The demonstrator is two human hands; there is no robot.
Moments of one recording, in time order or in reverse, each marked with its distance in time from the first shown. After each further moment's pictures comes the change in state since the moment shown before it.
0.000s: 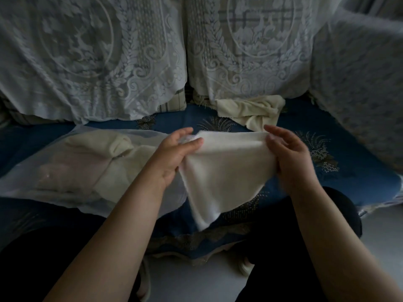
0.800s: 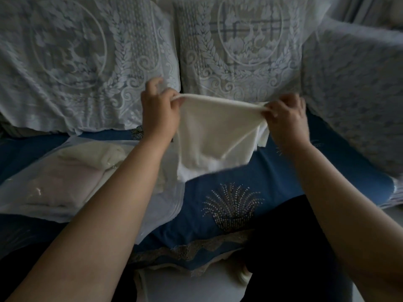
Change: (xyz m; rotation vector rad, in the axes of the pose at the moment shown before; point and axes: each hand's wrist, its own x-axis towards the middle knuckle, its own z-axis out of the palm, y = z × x) left_hand 0.089 0.051 0.001 0.972 0.551 0.780; right_hand 0.100 -0.023 -0.018 -1.101 0.206 -0.596
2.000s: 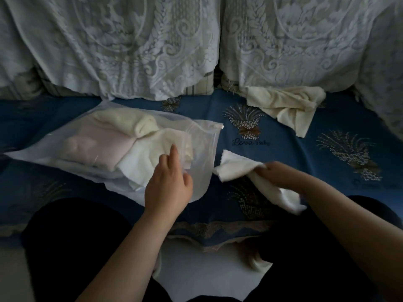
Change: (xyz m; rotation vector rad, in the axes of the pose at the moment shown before) left_hand -0.182 -0.045 -0.052 0.350 -0.370 -0.310; right_hand -0.088 -0.030 0.087 -0.006 -1.100 0.159
